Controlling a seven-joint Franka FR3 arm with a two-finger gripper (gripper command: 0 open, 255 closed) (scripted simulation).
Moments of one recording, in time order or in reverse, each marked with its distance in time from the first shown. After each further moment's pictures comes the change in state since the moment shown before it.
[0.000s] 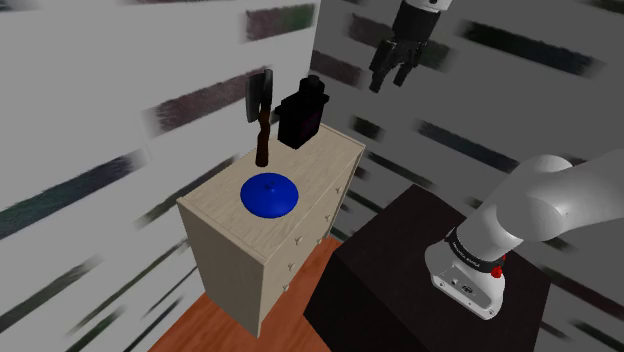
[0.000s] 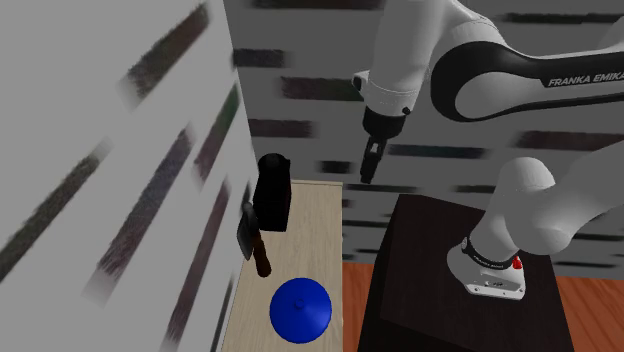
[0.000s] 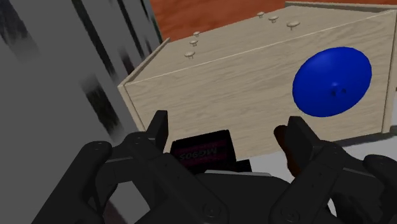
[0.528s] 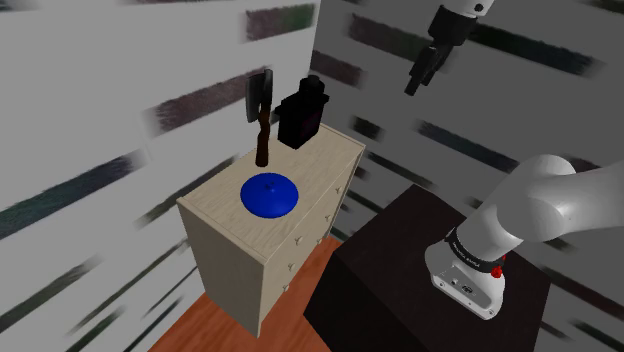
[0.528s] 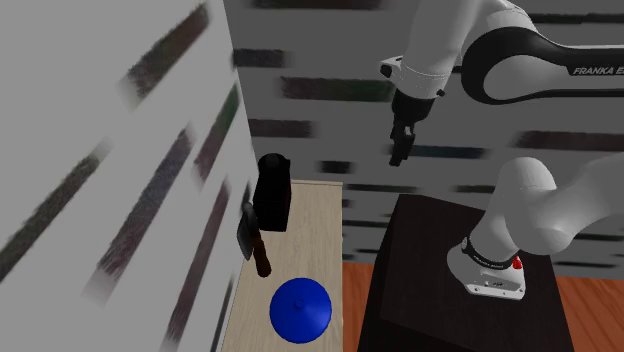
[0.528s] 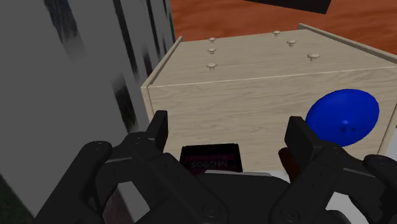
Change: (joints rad) arm 0.011 -0.173 -0.141 -0.115 -0.084 -0.044 -0.271
